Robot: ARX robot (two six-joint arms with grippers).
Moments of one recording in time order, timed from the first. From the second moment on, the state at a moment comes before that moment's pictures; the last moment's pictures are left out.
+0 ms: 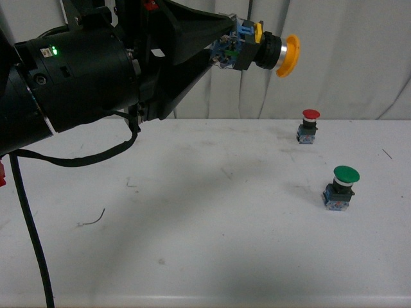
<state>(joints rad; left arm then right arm) -0.34 1.83 0.73 1.28 0.54 -1.07 -0.07 0.04 0.00 0.20 -0.15 0.05</state>
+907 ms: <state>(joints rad) -0.32 1.81 0.74 1.28 0.54 -1.07 0.12 1.71 0.68 1.29 -0.40 0.92</state>
